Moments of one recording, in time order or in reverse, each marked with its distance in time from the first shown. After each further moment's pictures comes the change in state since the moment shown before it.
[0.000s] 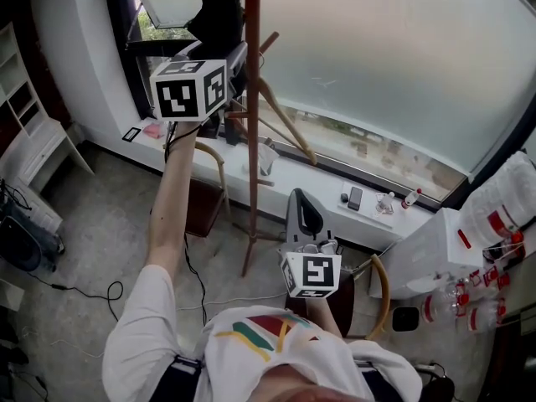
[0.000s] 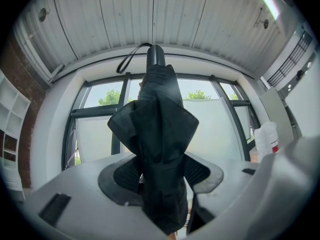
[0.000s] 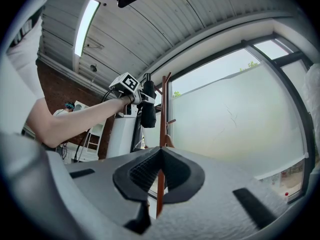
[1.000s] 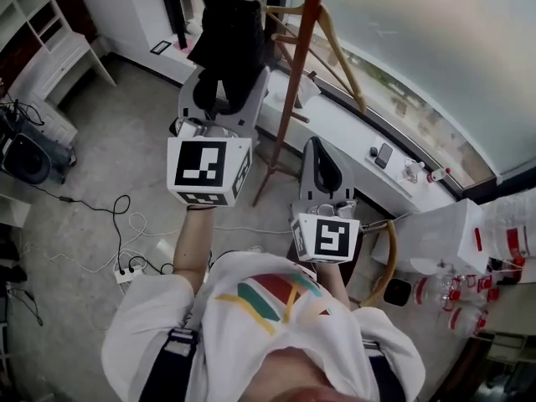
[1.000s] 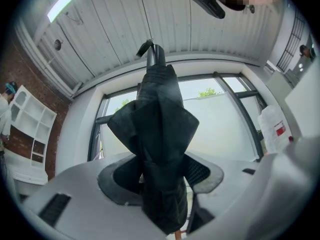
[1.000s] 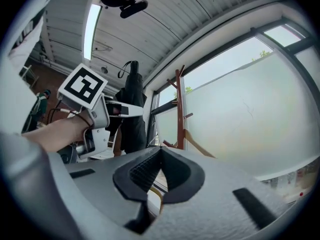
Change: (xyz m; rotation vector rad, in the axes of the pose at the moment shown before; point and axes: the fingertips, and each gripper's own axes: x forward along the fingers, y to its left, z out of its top) left arm -0.152 -0.031 -0.101 0.040 -0.096 0.195; right arm 0.014 0.048 -0.013 -0.009 0.029 0.171
